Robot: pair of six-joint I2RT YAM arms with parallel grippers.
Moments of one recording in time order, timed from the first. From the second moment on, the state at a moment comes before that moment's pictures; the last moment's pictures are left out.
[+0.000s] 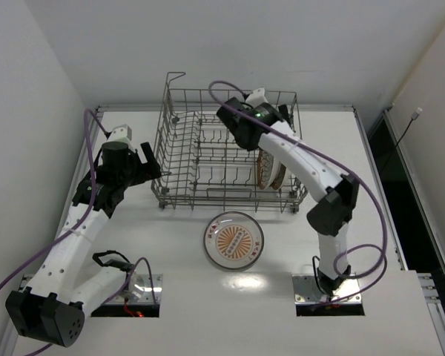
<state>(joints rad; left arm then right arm) -0.20 0.96 0.96 -0.57 -0.13 -0.41 0.70 2.01 2.07 -1.35 0.98 0.49</state>
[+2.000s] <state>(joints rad) -0.20 0.89 0.80 -0.41 0.20 -0.35 0.62 1.01 0.03 0.24 -0.24 1.11</state>
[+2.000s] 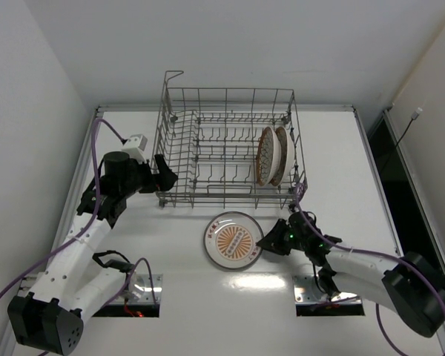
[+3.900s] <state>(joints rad) -0.20 0.91 0.80 -0.41 0.10 -0.35 0.71 1.61 2.18 -1.32 0.59 0.34</state>
